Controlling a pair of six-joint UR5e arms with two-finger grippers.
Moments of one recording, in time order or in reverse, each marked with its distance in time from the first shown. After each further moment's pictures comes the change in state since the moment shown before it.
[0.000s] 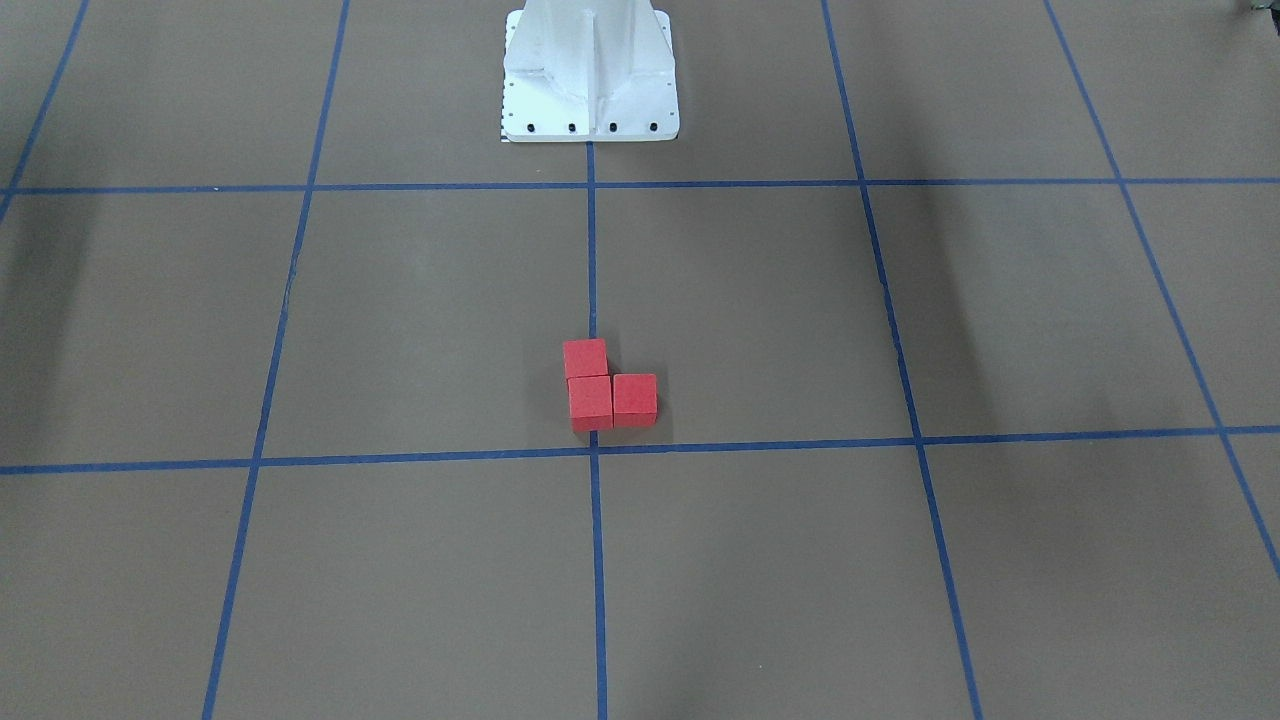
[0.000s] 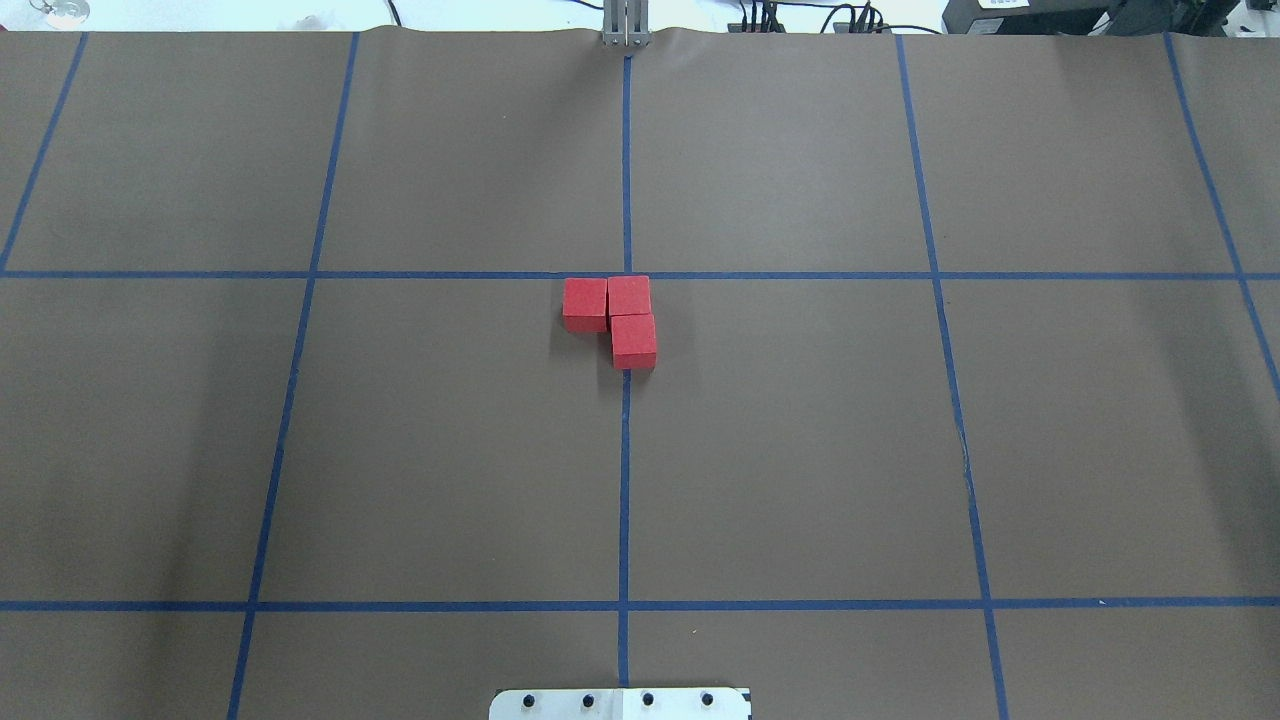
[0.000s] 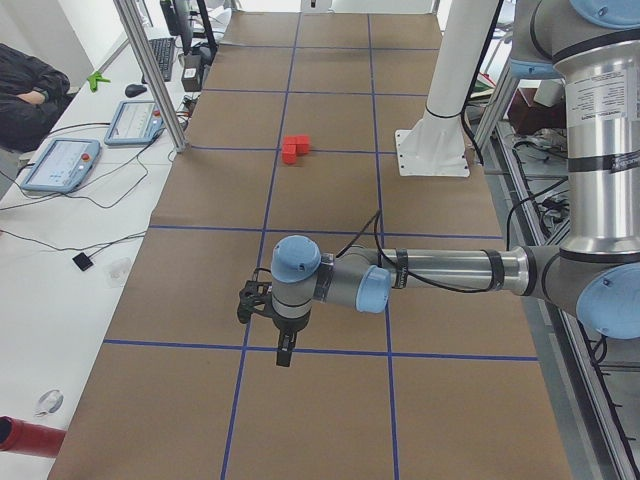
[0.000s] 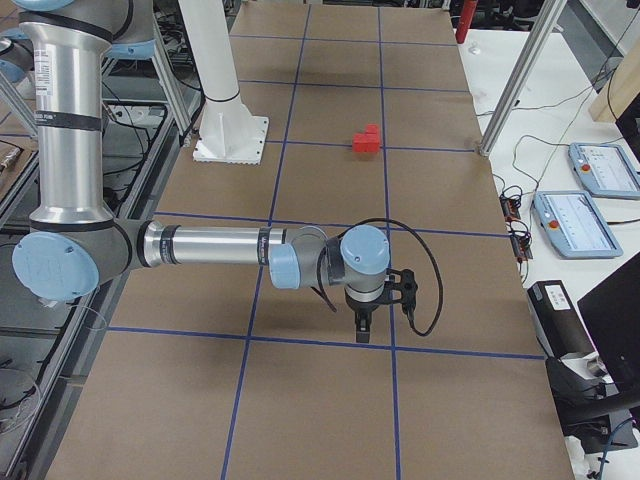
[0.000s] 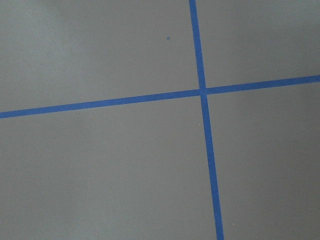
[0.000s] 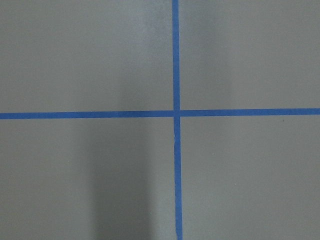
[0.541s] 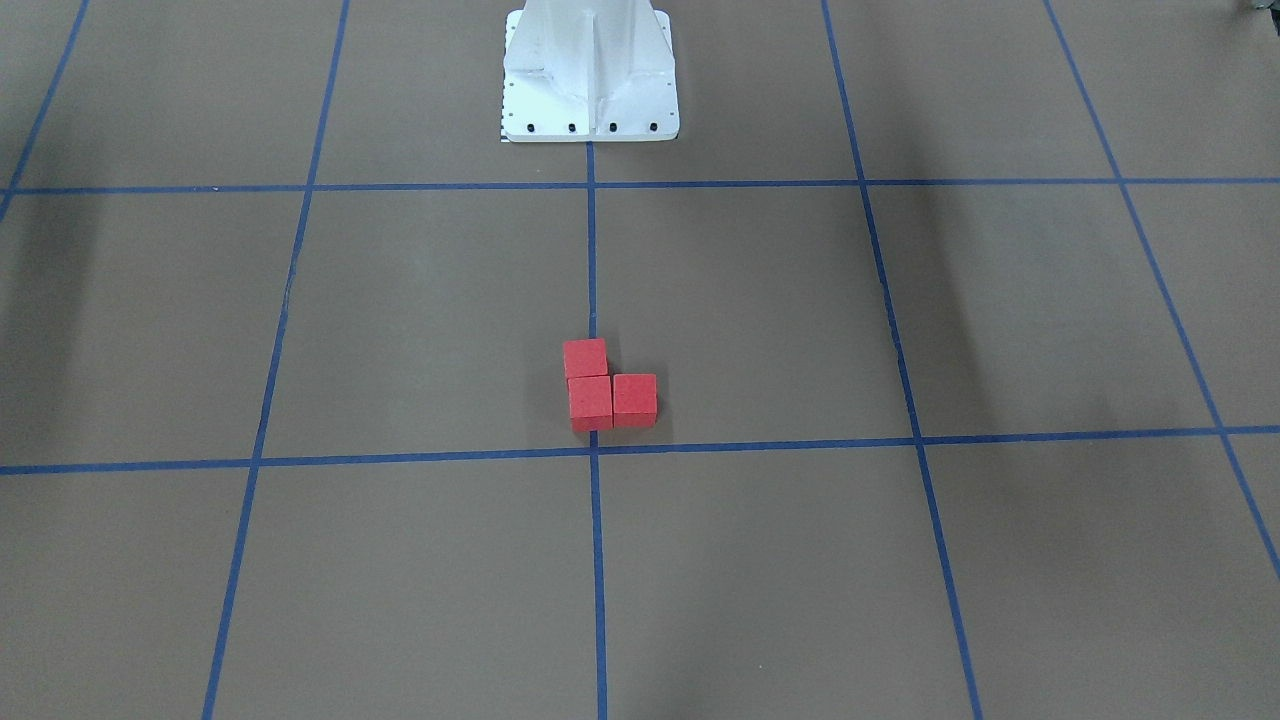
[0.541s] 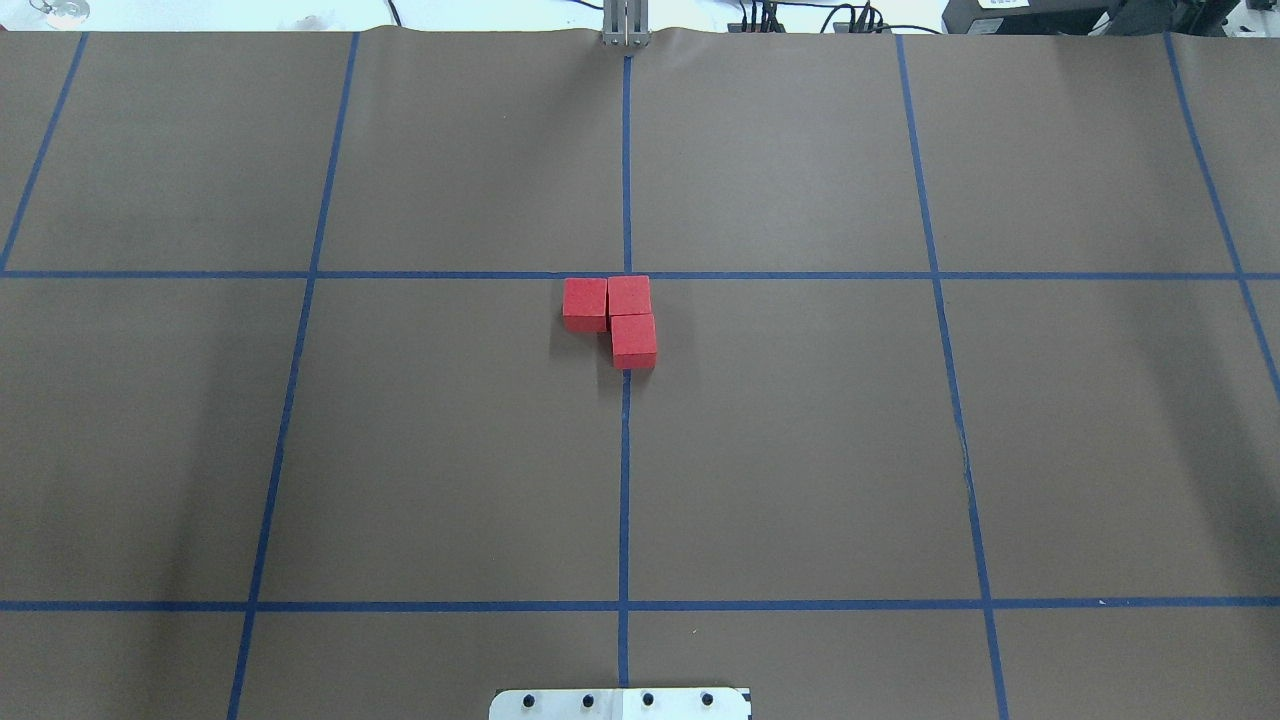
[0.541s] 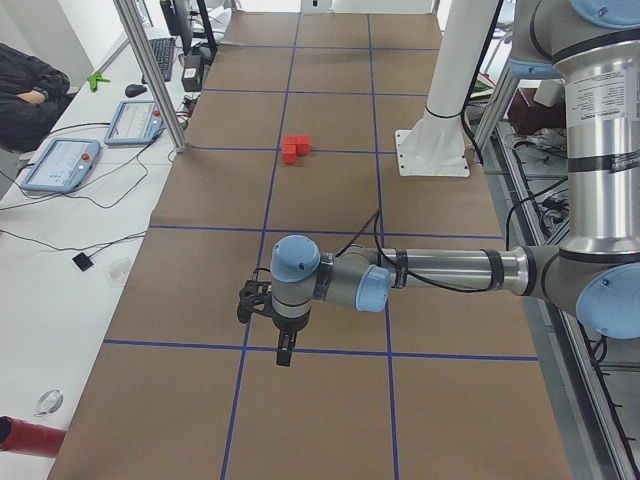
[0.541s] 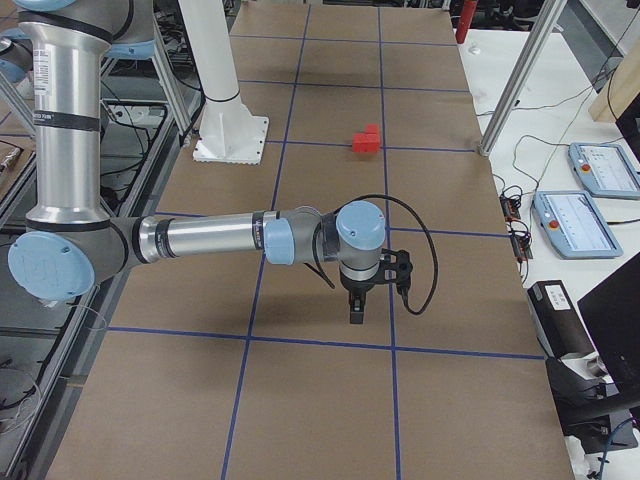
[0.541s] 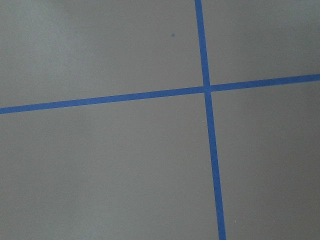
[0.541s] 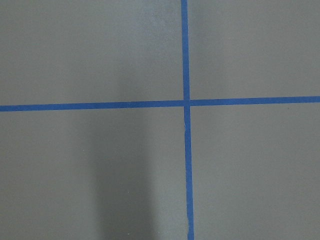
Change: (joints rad) left arm 0.000 -0.001 -0.001 0.005 -0.003 0.000; right arm -0.004 -0.009 0.036 -0.026 0.024 0.004
